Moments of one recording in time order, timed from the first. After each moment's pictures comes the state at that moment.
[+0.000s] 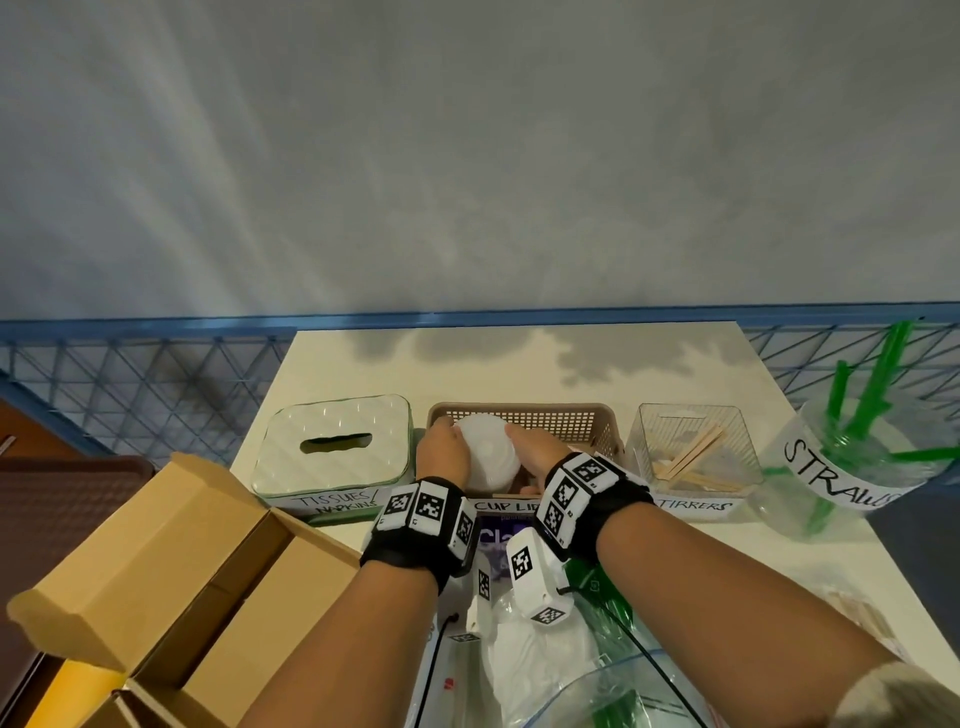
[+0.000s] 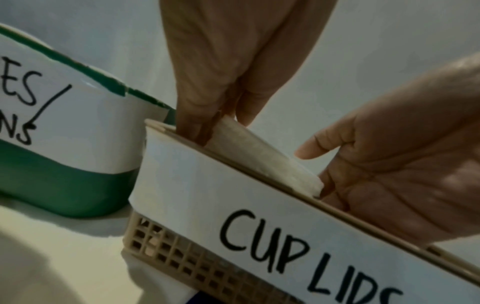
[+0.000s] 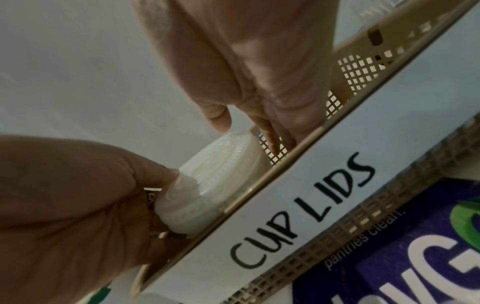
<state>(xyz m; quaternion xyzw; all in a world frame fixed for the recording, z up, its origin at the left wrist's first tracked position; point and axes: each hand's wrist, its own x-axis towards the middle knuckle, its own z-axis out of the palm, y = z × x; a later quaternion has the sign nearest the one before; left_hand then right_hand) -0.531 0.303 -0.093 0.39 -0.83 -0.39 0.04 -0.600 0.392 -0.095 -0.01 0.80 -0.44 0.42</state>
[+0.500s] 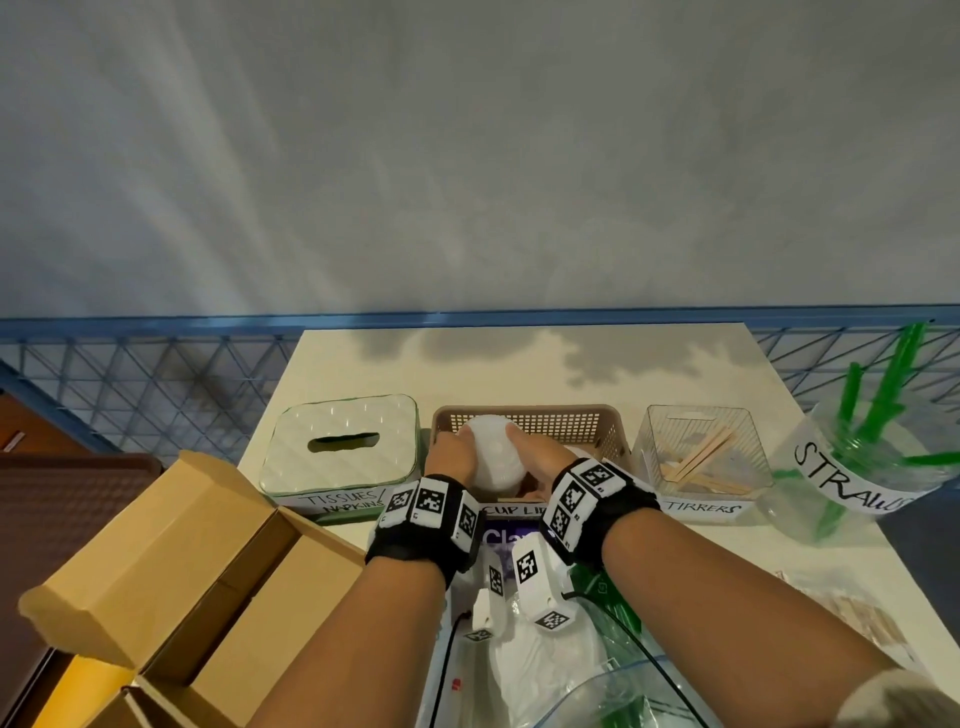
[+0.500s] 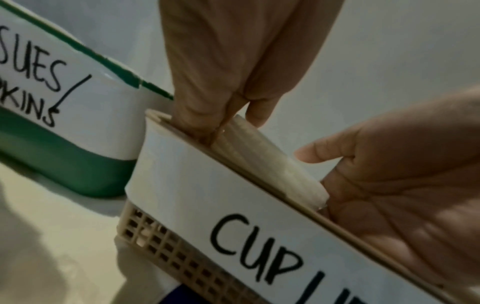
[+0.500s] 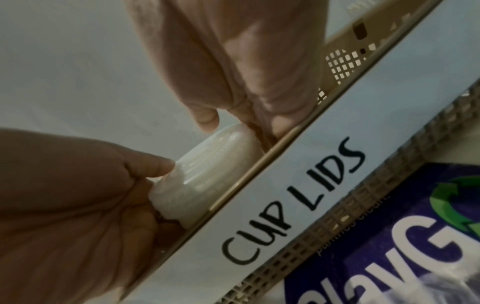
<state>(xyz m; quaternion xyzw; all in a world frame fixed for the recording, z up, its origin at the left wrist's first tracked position) -0.534 0.301 -0.092 0.46 -0.76 -0.47 -0.05 -0.594 0.390 -0.103 -0.02 0.77 -0.46 0.43</state>
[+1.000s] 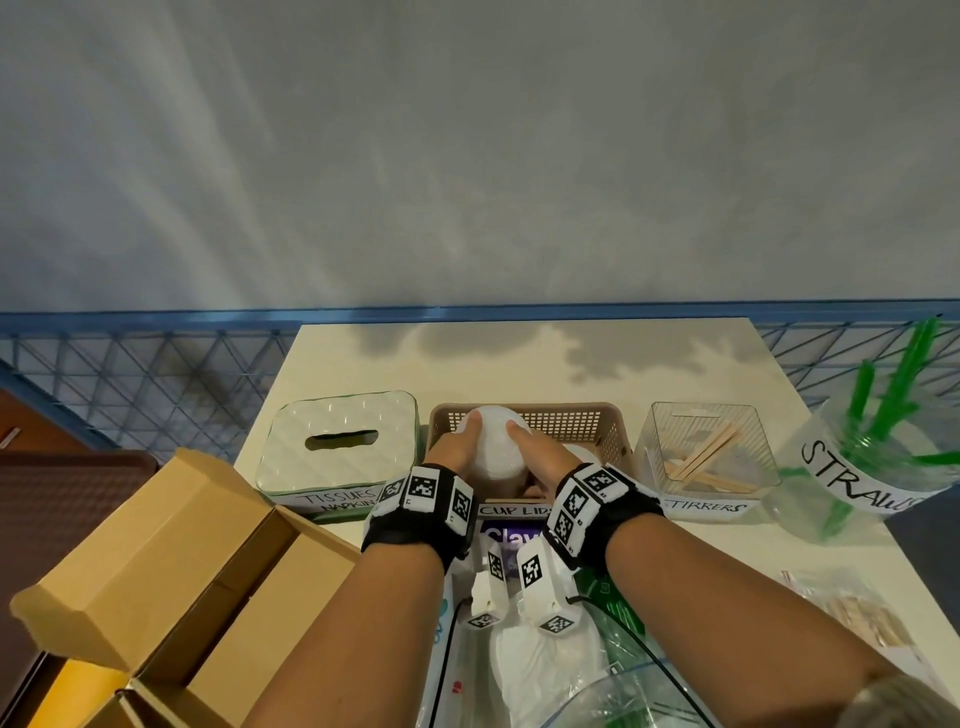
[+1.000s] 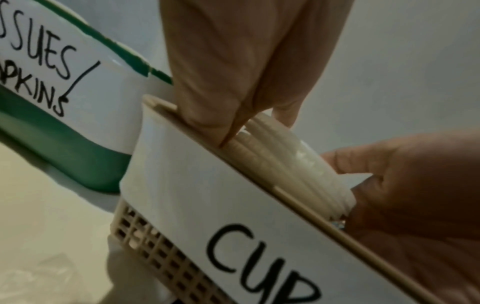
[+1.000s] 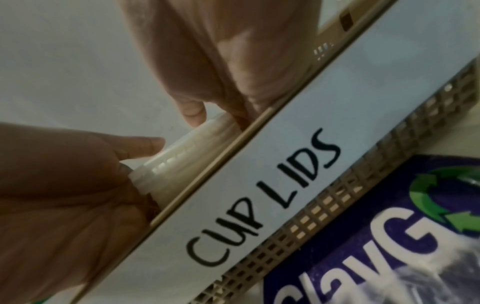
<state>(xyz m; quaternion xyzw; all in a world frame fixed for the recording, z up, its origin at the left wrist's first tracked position) -0.538 0.296 -0.094 0.46 -0.65 -0.59 -0.10 -0.597 0.387 -0.112 0.00 0.75 -0.50 0.43</state>
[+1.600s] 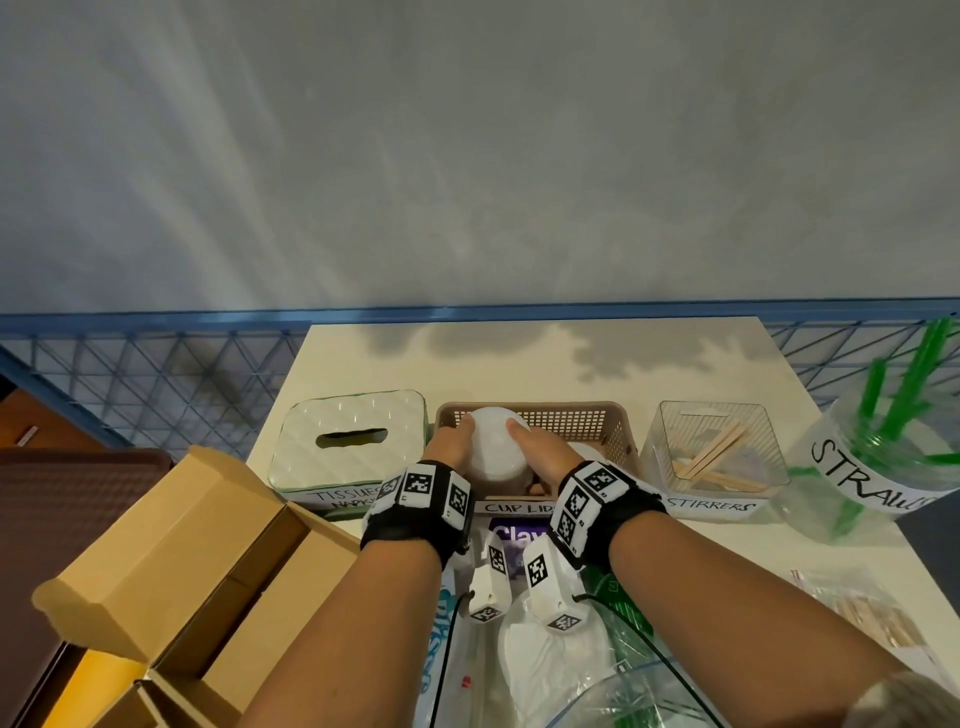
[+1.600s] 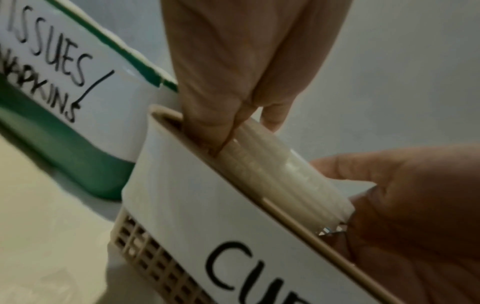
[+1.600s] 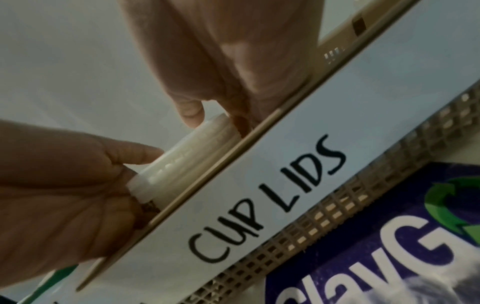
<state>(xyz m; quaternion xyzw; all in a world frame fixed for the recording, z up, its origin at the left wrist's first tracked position) -0.537 0.284 -0.100 0.47 -0.66 -0.59 -0.05 -0.596 0.382 -0.113 -0.04 0.78 -0.47 0.40</state>
